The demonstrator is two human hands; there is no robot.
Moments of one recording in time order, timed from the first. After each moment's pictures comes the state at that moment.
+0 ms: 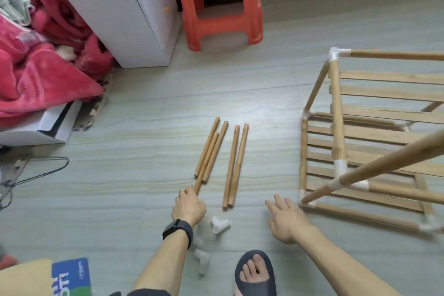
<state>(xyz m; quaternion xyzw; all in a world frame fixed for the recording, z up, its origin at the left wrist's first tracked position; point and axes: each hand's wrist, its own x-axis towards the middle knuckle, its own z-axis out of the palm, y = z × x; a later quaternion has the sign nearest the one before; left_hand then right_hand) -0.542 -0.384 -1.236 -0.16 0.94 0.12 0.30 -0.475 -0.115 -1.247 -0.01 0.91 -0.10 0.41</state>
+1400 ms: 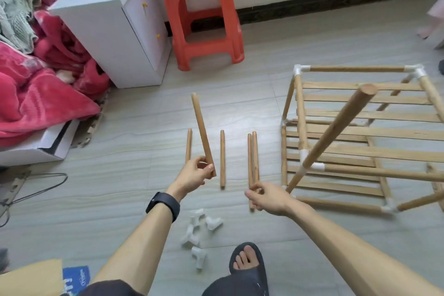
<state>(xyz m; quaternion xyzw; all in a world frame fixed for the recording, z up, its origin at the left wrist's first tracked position) -0.571 -0.349 -1.110 -0.04 0.83 0.48 0.28 -0.480 -0.115 -1.137 0.10 0.86 -0.40 0.31</state>
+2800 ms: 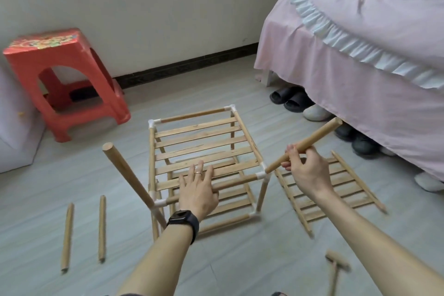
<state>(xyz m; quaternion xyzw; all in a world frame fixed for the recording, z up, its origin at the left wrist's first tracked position) -0.464 0.004 -1.067 0.34 0.94 0.04 0.09 -0.300 0.218 -0.989 0.33 0.79 -0.42 -0.31</state>
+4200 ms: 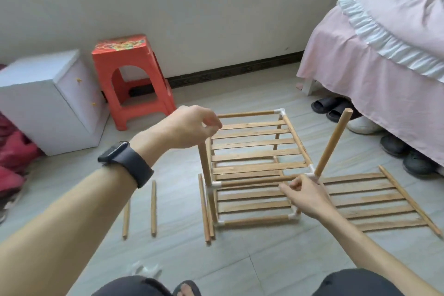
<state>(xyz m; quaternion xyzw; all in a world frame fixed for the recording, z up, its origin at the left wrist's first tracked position) -0.506 -0.131 -0.811 0.38 0.90 0.18 0.11 -0.329 0.114 -1.010 0.34 0.87 -0.36 0.02</state>
